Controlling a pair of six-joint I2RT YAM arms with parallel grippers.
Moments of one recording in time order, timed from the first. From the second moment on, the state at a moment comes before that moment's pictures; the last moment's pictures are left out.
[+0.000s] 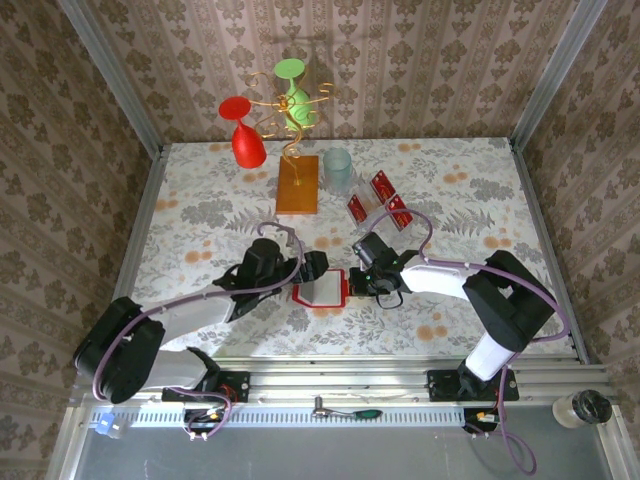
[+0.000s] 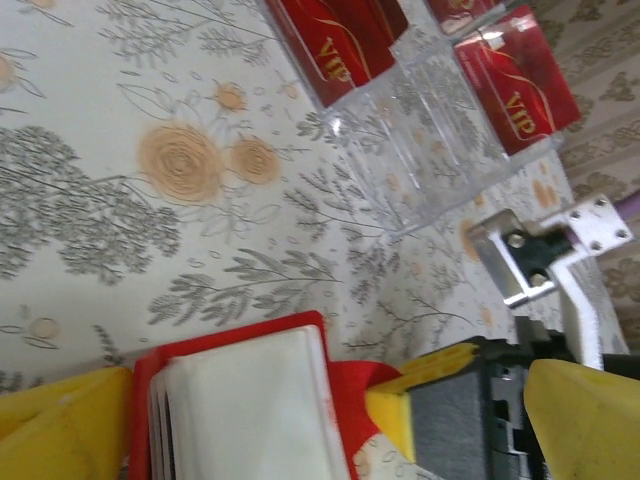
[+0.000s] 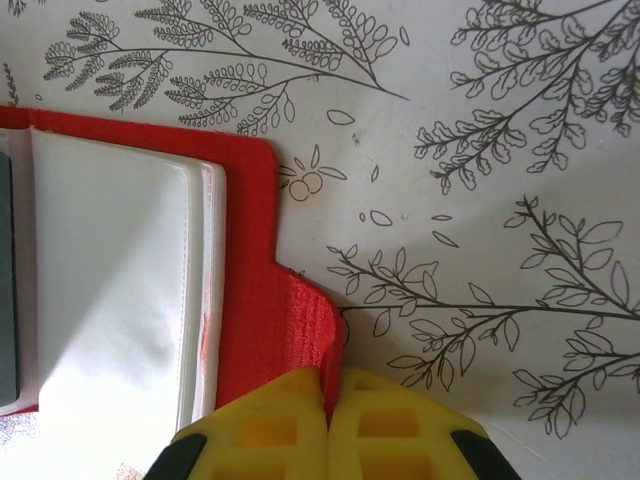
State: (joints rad) left arm -0.74 1.29 0.48 0.31 0.17 -0.77; right arm 0.68 1.65 0.80 -0.24 -0.14 0.66
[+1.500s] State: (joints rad) left arm -0.84 1.35 0.47 0.49 0.07 -0.90; right arm 0.60 1.30 0.76 -0.36 -0.24 0.68
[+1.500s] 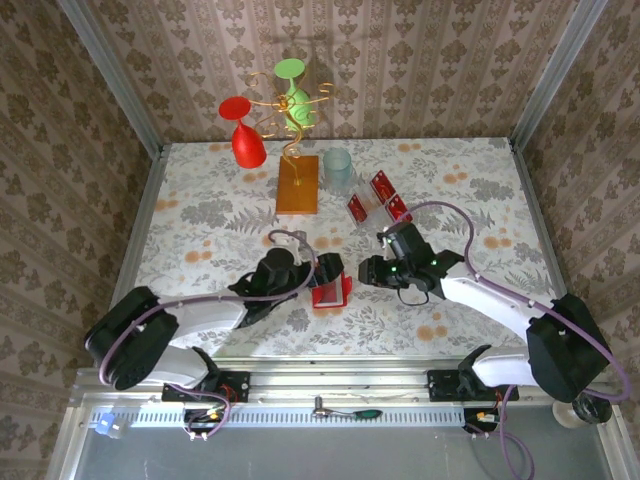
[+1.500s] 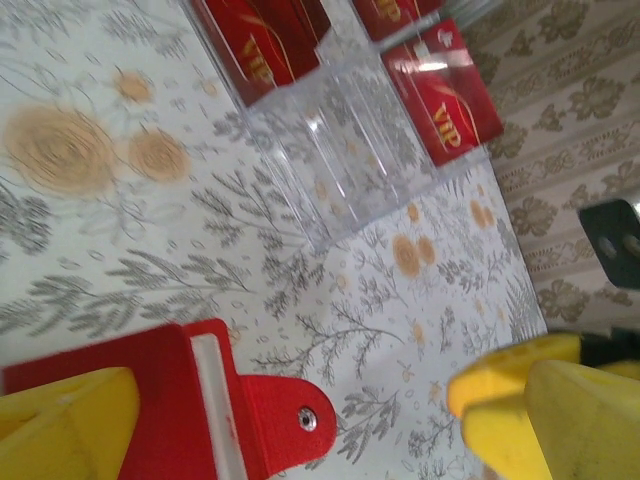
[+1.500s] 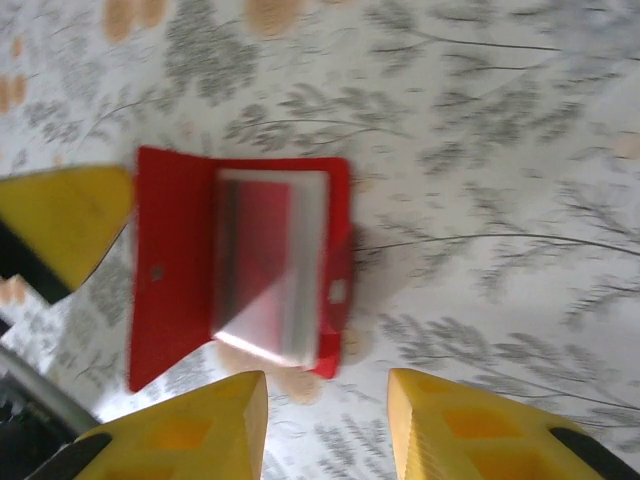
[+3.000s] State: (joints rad) left arm -0.72 1.28 0.60 -0.24 0.04 -0.58; right arm 0.77 1.73 0.96 -0.33 -0.19 0.69
